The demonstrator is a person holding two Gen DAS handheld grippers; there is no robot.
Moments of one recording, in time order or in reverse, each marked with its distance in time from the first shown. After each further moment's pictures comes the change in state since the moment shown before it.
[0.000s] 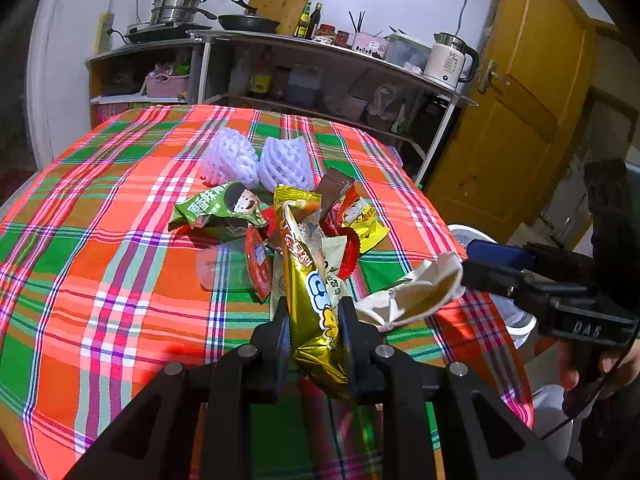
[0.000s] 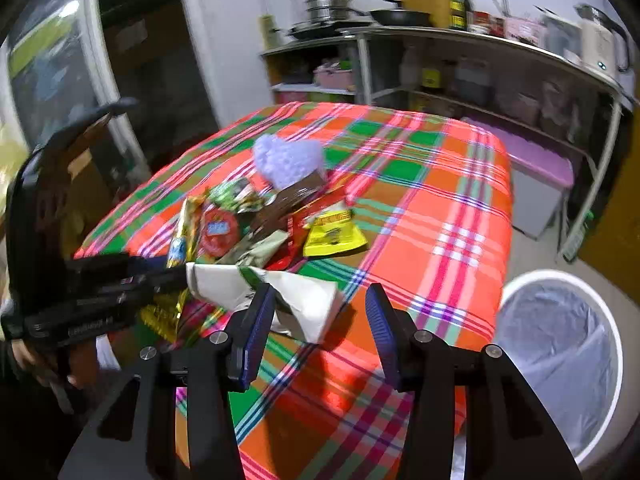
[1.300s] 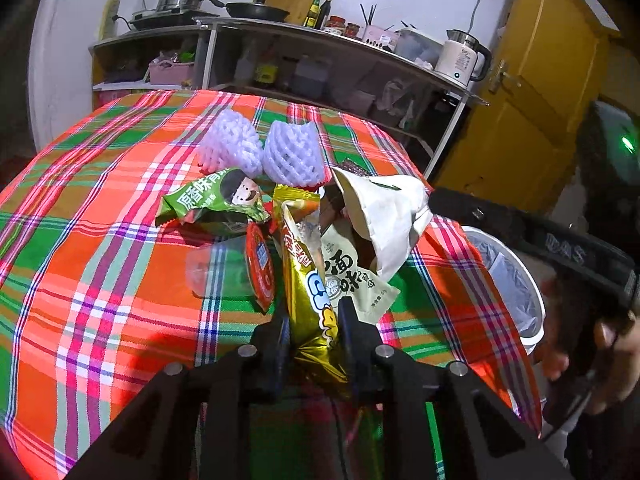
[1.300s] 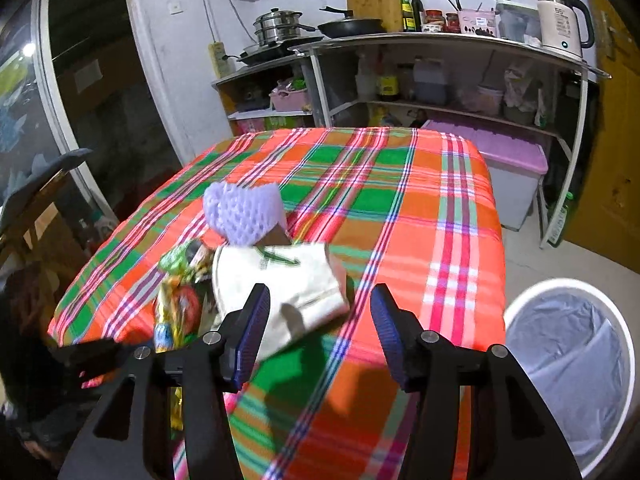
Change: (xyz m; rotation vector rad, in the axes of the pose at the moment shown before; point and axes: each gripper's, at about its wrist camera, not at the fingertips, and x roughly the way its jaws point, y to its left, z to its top) left arm 0.027 0.008 0.003 -0.030 0.023 -0.003; right arm 0.033 -0.015 0.036 0.178 -0.082 -0.108
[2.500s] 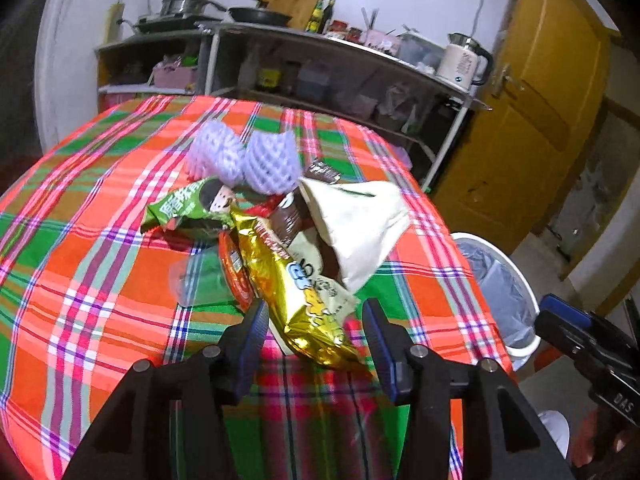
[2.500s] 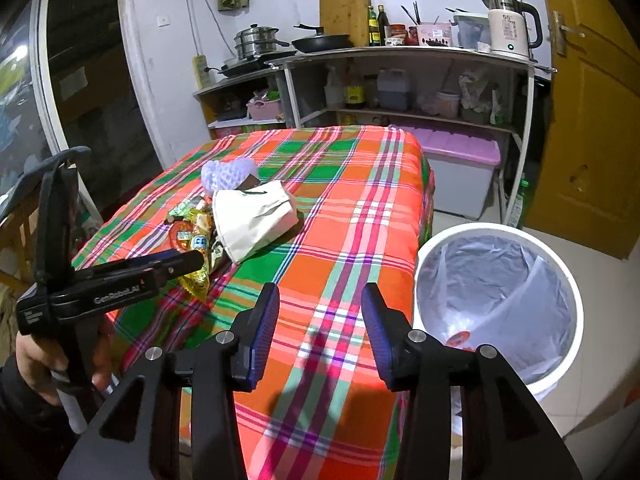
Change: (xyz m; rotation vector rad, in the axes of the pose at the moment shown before) left arm 0.001 -0.023 0.001 -0.029 -0.005 0.036; right arm -0.103 -0.021 -0.077 0.019 -0.049 -0.090
